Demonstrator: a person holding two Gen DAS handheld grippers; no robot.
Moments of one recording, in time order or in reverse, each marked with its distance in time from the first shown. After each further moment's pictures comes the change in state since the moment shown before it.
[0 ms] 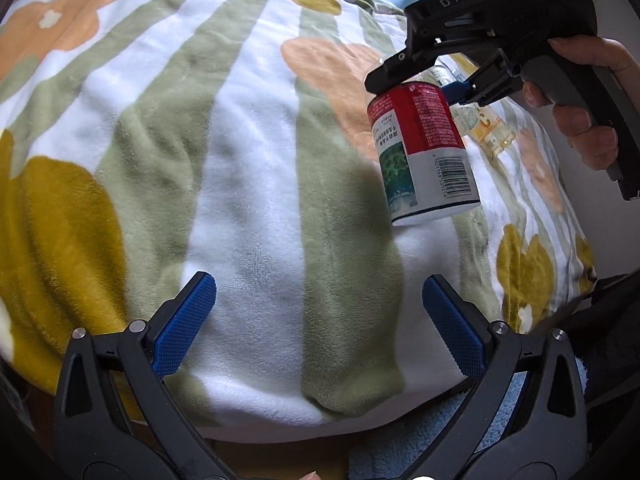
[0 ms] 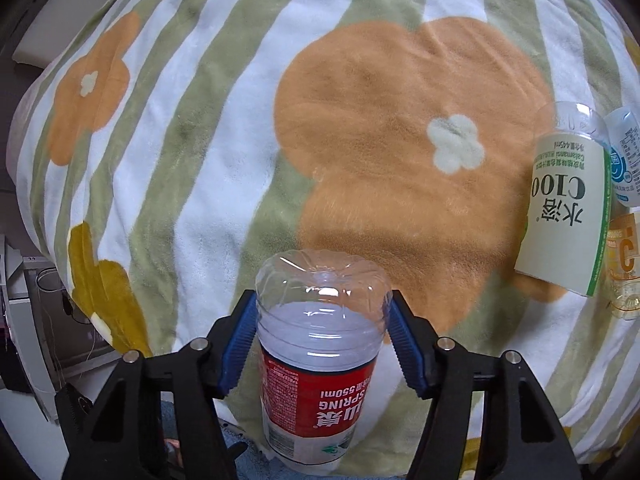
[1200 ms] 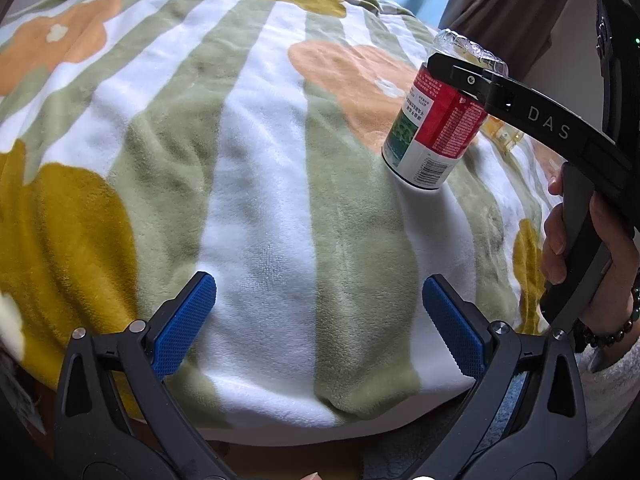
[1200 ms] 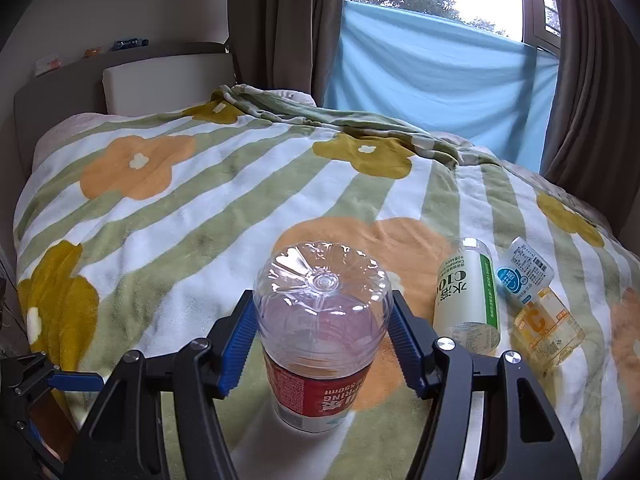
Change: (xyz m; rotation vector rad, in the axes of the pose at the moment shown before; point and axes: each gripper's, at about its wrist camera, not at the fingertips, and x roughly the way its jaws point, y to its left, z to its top) left arm -0.001 -0.003 -0.004 0.031 -0.020 0.069; right arm -0.024 0.023 -0.104 -0.233 -0.857 -0.227
